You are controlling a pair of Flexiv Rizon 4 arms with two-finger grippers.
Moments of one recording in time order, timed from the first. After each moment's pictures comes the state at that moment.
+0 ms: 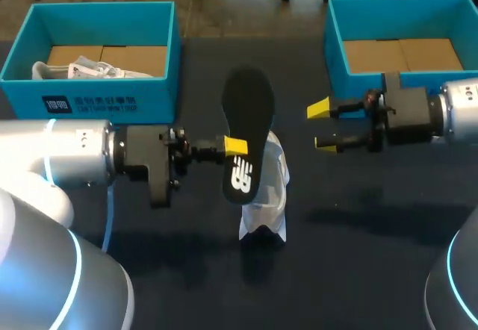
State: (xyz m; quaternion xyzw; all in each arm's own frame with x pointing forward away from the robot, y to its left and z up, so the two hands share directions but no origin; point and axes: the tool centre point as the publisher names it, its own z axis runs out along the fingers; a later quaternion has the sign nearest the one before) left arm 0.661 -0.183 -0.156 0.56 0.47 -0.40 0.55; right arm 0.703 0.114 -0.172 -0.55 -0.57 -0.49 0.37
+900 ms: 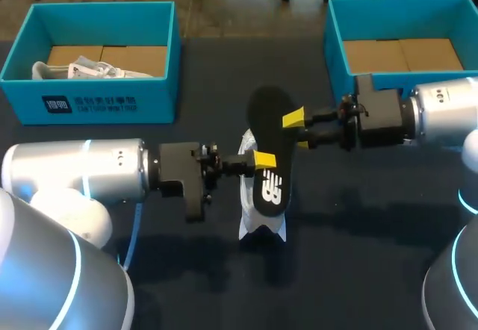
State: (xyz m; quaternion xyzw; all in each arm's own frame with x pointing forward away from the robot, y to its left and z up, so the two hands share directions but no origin) left arm 0.657 -0.228 -0.180 0.55 0.48 -0.40 0.56; right arm 0.697 0.155 -0.170 -0.54 -0.56 -0.49 0.39
